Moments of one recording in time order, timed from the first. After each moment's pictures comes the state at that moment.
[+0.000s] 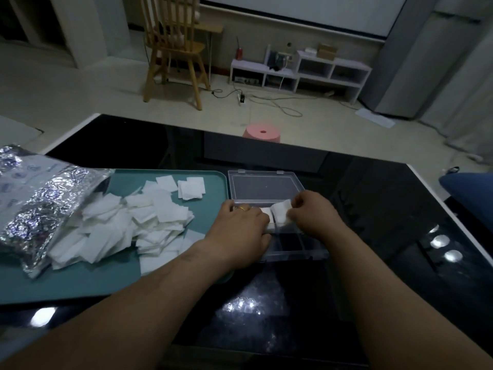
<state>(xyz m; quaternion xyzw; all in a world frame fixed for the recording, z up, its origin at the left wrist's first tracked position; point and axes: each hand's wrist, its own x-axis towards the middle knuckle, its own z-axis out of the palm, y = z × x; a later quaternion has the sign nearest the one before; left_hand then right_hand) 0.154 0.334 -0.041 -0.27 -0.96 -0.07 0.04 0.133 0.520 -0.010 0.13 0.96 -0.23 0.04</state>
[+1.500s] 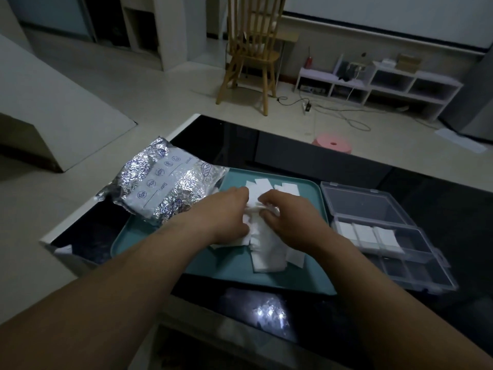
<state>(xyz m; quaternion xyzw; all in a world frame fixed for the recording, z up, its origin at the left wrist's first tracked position) 0.167 0.109 0.002 -0.10 -0.98 -0.14 -0.07 0.132 0.295 -0.020 -0.22 0.96 -0.18 0.00</state>
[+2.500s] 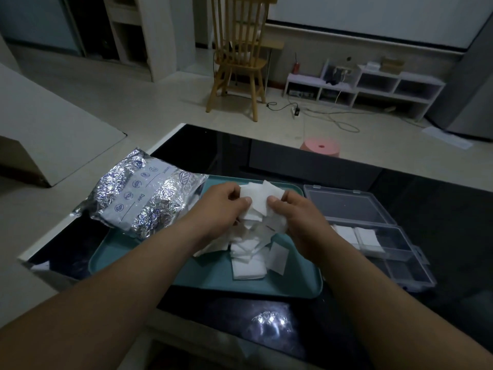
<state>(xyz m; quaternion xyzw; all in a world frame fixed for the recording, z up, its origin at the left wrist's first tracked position) 0.159 0.145 0.007 0.05 -0.82 -0.57 -0.02 0.134 0.328 -0.011 0.03 0.71 -0.69 0.13</state>
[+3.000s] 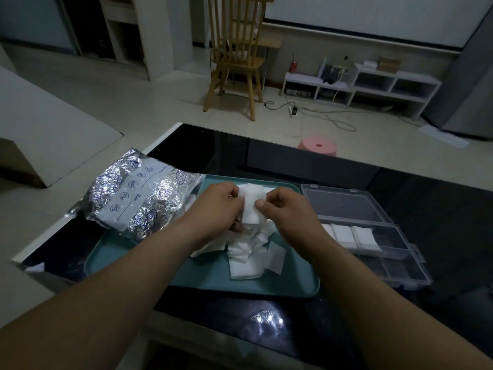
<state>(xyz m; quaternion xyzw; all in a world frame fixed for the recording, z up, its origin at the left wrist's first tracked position) 0.163 0.151 0.016 0.07 -0.79 -0.60 -0.04 0.141 0.321 -0.004 -0.05 0.84 -0.54 0.03</state>
